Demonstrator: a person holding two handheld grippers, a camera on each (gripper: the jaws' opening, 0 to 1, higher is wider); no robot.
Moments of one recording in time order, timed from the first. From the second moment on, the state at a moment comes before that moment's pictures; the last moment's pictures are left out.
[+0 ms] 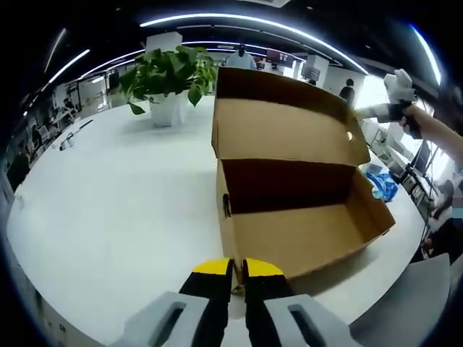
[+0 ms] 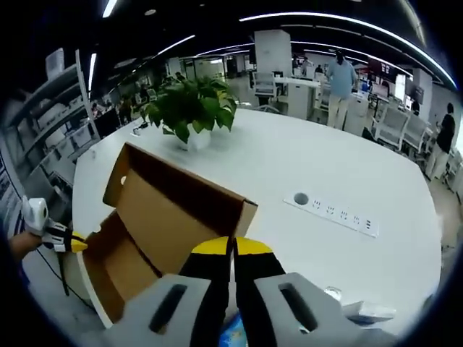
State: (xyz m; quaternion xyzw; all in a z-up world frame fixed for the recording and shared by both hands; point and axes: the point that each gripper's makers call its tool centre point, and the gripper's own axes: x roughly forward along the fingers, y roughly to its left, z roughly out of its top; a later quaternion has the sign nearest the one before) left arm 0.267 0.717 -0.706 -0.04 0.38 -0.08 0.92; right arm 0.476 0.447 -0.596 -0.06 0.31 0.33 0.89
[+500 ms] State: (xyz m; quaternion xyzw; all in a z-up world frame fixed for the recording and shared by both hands) left arm 0.267 0.716 -0.705 -0.04 0.37 -0.09 0.92; right arm 0.438 0.442 -0.578 -0.04 0.27 0.34 0.90
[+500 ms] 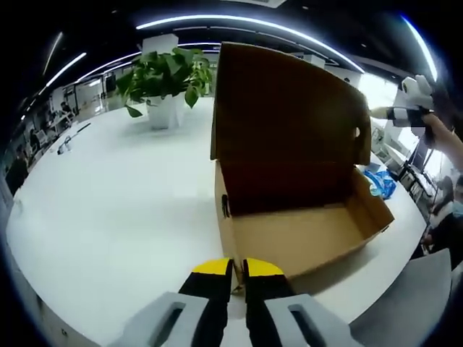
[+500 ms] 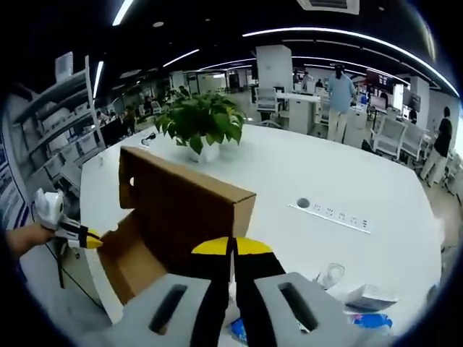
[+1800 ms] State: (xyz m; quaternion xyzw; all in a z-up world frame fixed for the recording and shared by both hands) left arm 0.281 0.726 -0.616 0.04 0.27 -0.10 0.96; right arm 0.329 0.441 -0.610 -0.08 0.22 0.36 0.90
